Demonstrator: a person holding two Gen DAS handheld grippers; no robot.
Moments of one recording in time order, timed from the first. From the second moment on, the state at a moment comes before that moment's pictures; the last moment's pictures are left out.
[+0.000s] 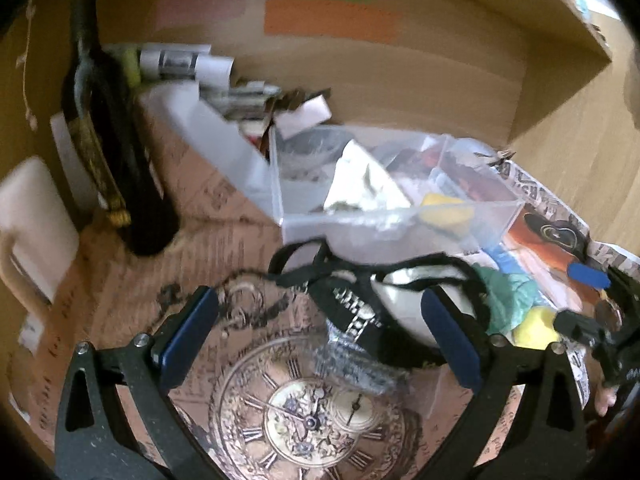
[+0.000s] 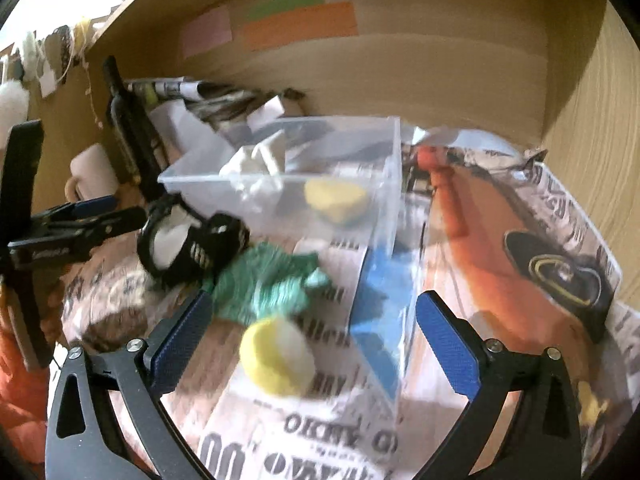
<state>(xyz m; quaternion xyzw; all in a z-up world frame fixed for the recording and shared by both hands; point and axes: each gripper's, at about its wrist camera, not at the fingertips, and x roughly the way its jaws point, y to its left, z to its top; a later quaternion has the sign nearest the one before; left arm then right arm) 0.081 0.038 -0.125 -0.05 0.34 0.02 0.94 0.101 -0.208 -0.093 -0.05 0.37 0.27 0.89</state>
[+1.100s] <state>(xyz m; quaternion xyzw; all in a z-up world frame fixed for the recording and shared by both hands) 0.075 0.025 -0.106 -0.05 0.31 -0.03 0.95 0.096 -0.223 -0.071 -0.03 0.33 0.25 0.91</state>
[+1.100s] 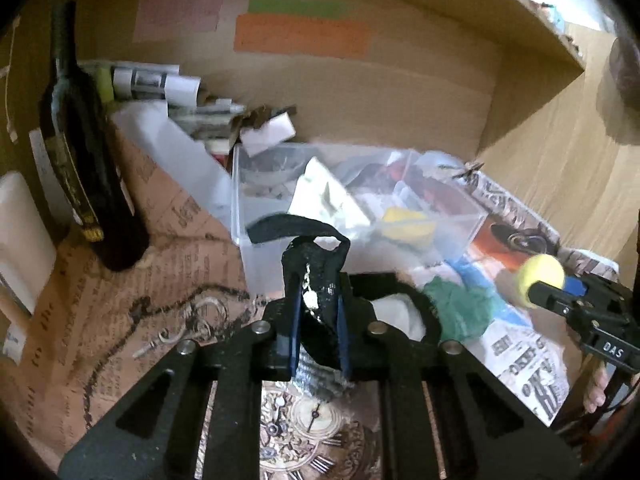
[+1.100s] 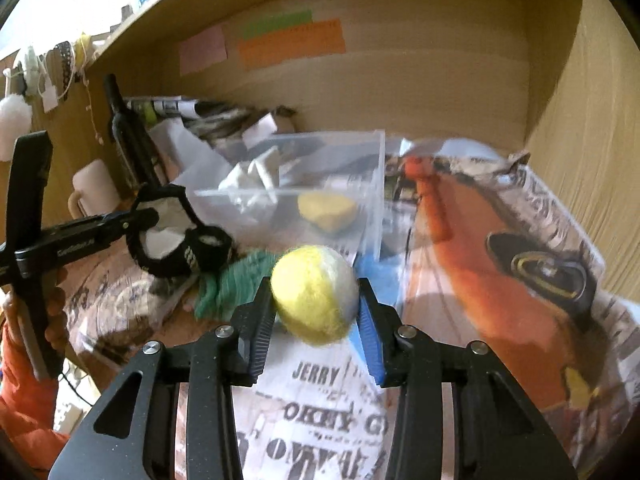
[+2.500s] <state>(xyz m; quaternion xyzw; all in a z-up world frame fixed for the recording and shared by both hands) 0.176 0.043 -0.067 -0.01 0.27 0.03 0.96 0.210 -0.132 -0.055 -0.06 0.32 0.30 0.90</state>
